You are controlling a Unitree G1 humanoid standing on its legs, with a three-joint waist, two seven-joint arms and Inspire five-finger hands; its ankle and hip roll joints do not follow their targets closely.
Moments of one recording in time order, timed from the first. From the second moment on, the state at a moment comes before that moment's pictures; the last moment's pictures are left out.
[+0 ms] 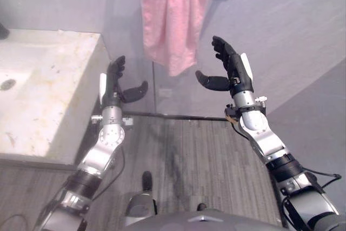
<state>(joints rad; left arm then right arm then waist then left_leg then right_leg) -0.20 0.47 -0.27 0.07 -0.15 -0.06 0.52 -0.37 -0.48 0.34 0.12 0.17 -0.18 -0.32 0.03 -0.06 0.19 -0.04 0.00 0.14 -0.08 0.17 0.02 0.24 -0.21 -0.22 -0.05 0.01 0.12</state>
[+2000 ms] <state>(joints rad) -0.06 0.43 -0.24 0.02 -0.11 -0.02 0.49 -0.44 -0.47 0.29 0.12 0.21 -0.14 -0.32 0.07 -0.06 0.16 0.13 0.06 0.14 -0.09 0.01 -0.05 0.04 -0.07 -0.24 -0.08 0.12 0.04</state>
